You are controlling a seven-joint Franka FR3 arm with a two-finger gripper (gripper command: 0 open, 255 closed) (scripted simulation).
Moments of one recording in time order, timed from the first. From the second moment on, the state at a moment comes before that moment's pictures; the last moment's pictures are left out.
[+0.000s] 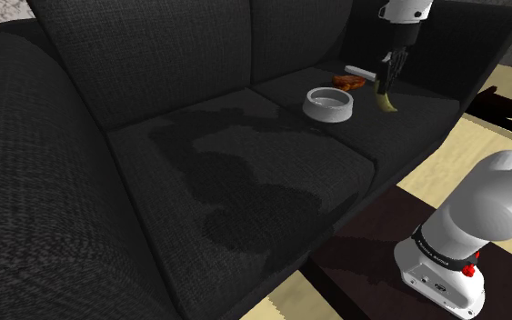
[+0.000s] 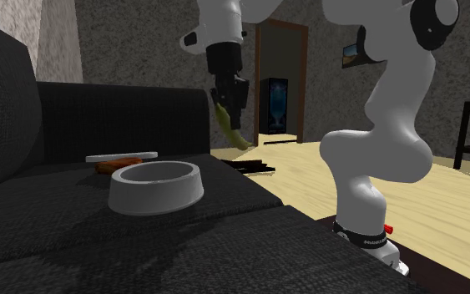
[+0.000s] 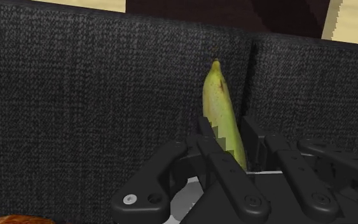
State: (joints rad) arm -0.01 -0.60 -0.22 -2.25 -0.11 1.56 -0.28
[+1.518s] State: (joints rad) arm 0.05 -0.11 -0.22 -1.96 -0.01 1.74 -0.27
